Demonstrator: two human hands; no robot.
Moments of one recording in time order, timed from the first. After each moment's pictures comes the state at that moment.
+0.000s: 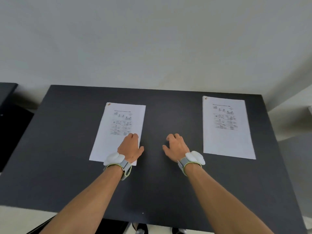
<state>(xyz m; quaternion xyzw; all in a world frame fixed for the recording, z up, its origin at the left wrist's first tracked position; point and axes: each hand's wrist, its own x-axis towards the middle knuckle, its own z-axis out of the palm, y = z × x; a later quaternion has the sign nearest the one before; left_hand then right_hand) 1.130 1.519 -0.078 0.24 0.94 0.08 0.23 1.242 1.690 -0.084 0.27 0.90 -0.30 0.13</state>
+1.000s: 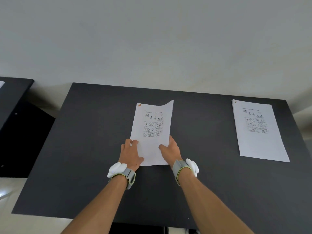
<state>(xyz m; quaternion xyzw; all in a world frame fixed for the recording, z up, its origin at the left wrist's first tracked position) 1.047 1.368 -0.122 0.19 0.94 0.15 0.25 1.133 1.519 -0.084 0.45 0.67 -0.59 0.06</state>
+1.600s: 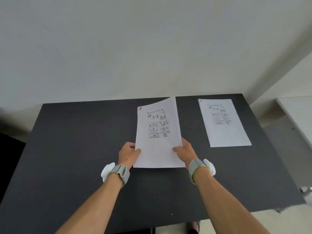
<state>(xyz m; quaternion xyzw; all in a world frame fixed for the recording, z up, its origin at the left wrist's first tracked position) 1.078 1.445 -0.070 0.04 0.84 0.40 0.35 1.233 1.618 -0.054 0.51 0.63 -0.59 0.00</state>
